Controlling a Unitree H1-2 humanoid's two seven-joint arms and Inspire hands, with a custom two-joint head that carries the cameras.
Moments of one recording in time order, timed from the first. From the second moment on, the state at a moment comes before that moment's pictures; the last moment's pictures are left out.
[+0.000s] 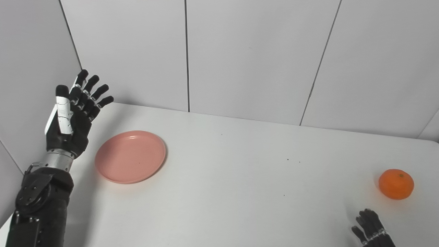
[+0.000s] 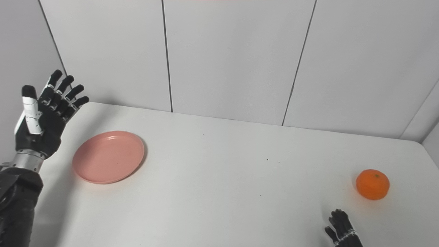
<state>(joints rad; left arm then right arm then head) -0.27 0.41 0.36 -0.04 -0.52 0.10 -0.14 0.25 -0.15 -0.08 -0.09 0.30 -0.27 0.25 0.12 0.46</state>
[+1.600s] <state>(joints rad) -0.51 0.54 0.38 1.00 -0.44 -0.35 -0.42 0.25 -0.14 -0.08 -0.11 0.29 -0.27 0.25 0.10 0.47</state>
